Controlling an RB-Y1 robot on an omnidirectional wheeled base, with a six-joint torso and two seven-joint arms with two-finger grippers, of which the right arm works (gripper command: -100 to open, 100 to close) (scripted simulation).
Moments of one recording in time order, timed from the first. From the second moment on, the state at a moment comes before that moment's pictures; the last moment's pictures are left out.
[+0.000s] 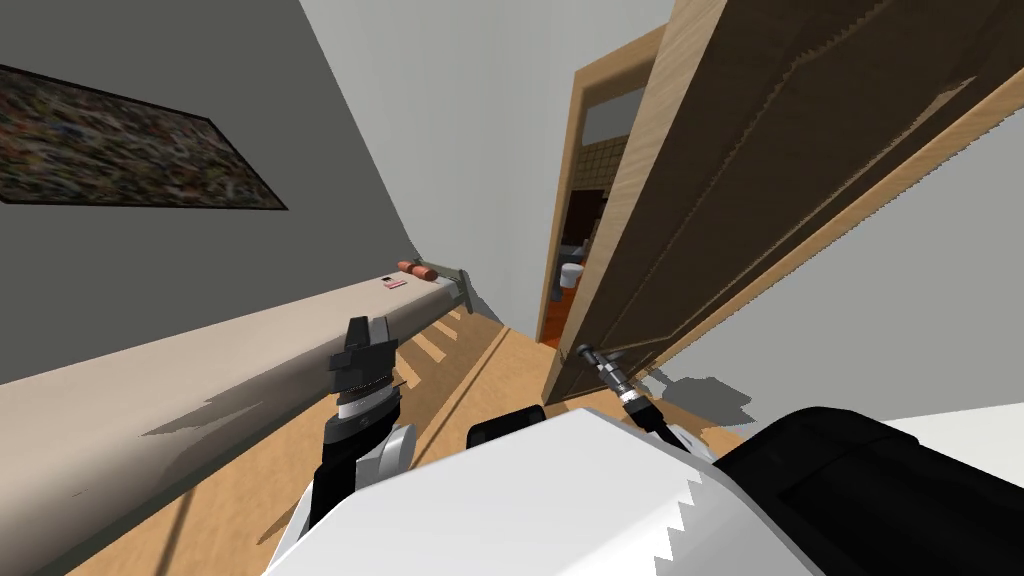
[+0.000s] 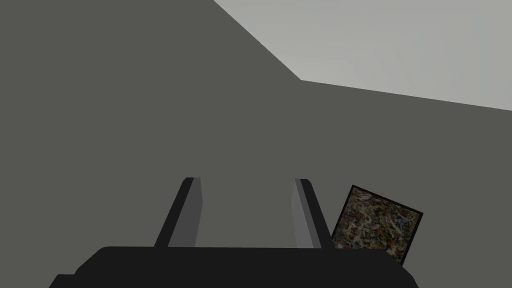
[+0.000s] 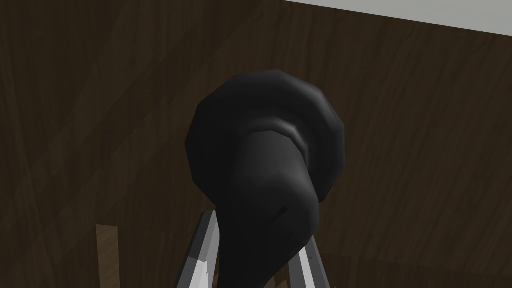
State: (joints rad) arm 0.37 -0.53 -0.02 -0.88 -0.03 -1.07 -0.42
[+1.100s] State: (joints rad) arm 0.38 -0.56 -0.01 -0.83 -0.02 -1.15 -0.45
